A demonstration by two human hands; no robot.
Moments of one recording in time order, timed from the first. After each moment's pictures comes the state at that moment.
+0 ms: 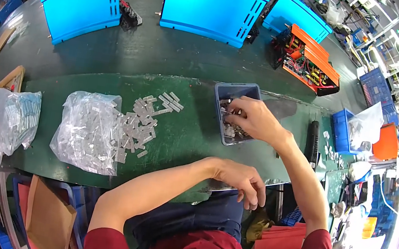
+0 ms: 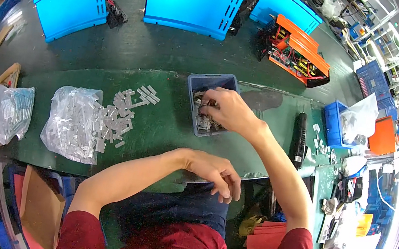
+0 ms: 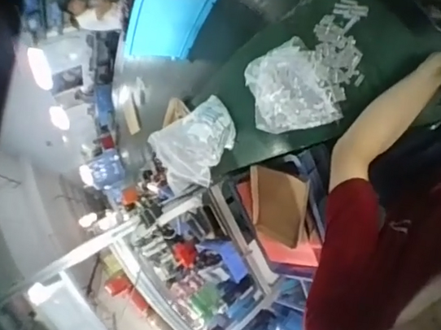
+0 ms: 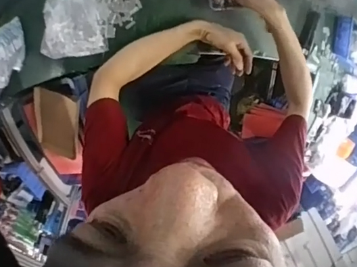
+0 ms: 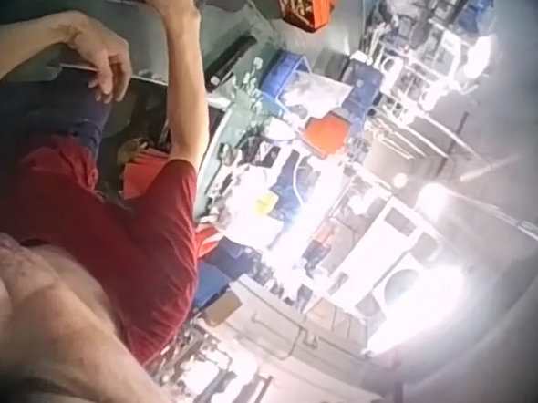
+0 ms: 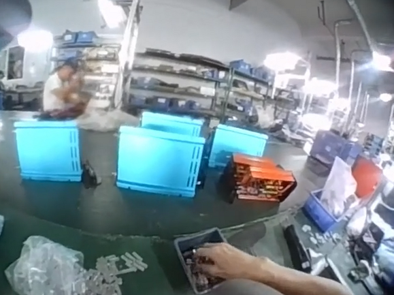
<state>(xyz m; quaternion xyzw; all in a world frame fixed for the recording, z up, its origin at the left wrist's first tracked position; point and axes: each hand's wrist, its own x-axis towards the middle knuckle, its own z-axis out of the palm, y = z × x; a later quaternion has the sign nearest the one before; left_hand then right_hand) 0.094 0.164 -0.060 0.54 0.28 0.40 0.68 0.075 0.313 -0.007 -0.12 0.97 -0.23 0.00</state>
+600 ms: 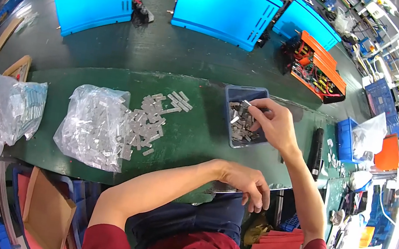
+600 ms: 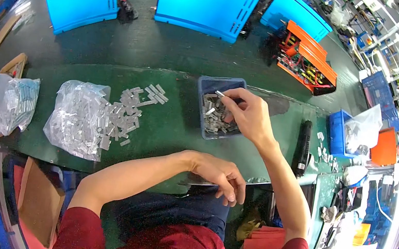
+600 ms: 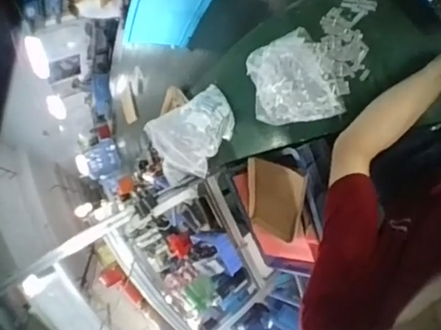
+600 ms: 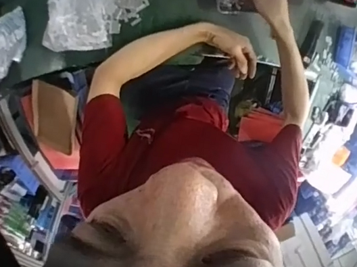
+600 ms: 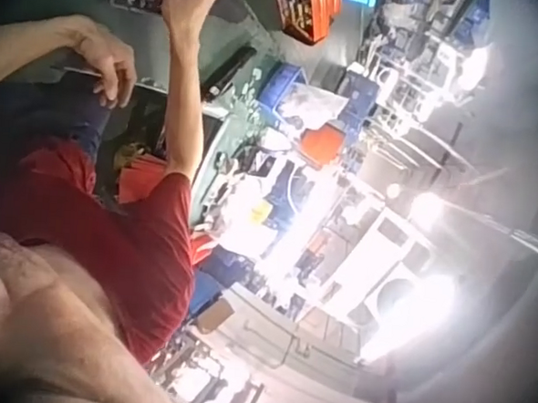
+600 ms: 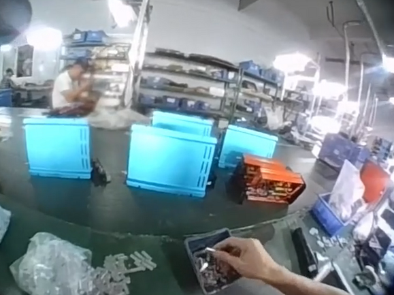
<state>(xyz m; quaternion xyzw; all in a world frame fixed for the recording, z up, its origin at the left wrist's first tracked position) 0.093 0.162 -0.061 0.53 0.29 0.41 0.68 0.097 0.294 0.013 0.11 0.86 -0.49 -0.04</state>
